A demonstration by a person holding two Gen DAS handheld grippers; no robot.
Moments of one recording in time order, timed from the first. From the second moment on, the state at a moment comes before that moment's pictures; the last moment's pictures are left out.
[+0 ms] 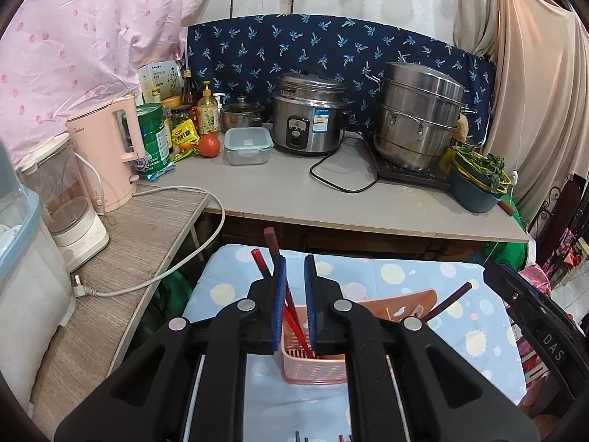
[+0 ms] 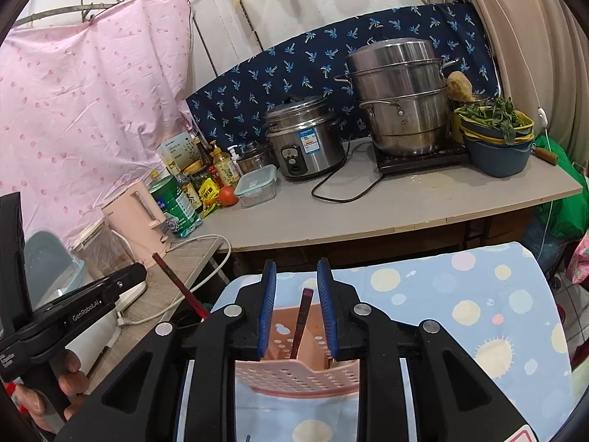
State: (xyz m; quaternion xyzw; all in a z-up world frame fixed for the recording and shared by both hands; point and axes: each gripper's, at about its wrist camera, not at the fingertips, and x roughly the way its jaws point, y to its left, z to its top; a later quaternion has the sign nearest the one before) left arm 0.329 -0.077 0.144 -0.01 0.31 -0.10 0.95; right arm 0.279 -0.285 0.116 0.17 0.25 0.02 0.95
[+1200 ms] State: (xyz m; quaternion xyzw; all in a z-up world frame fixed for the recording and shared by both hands) left arm 0.184 -0.050 0.079 0.02 0.37 -0.12 0.92; right arm 0.114 -0.250 0.040 0.13 0.34 0.02 0.93
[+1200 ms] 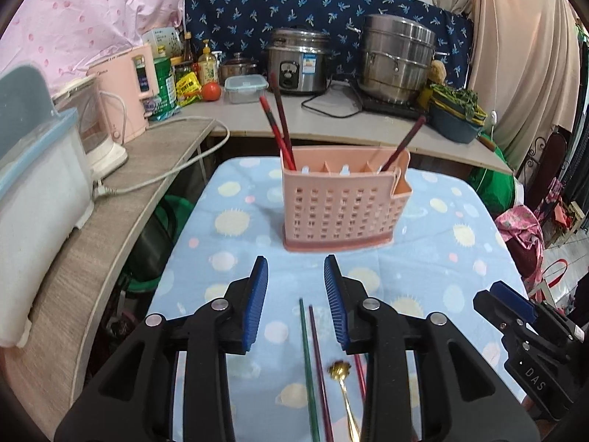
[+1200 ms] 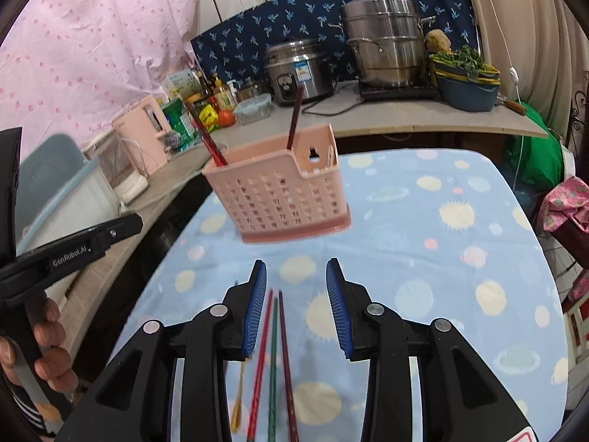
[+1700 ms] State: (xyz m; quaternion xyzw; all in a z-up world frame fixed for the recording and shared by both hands) left arm 0.130 -0.030 0.008 0.03 0.43 -0.12 0.90; right arm 0.047 -0.233 -0.025 0.11 0.41 0.01 0.91
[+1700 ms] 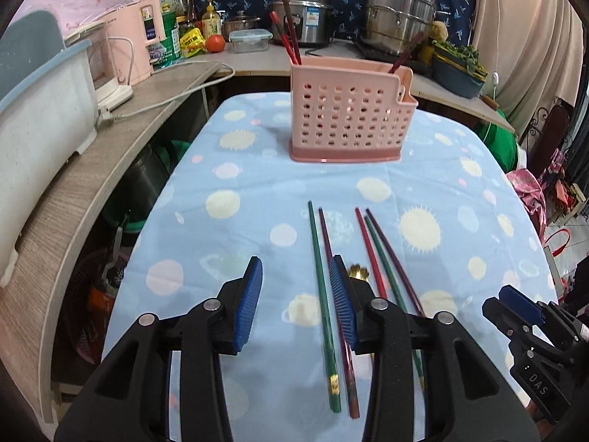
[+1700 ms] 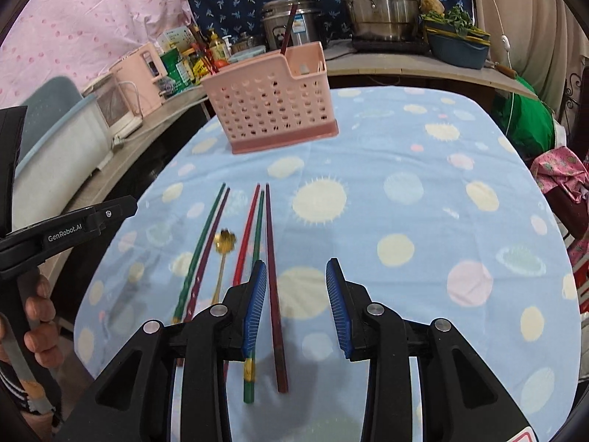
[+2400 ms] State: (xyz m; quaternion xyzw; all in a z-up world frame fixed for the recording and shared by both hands) left arm 0.096 -0.022 -0.053 0.03 0.48 -0.12 0.87; right arm 0.026 -0.204 -0.071 0.08 0.45 0.02 0.89
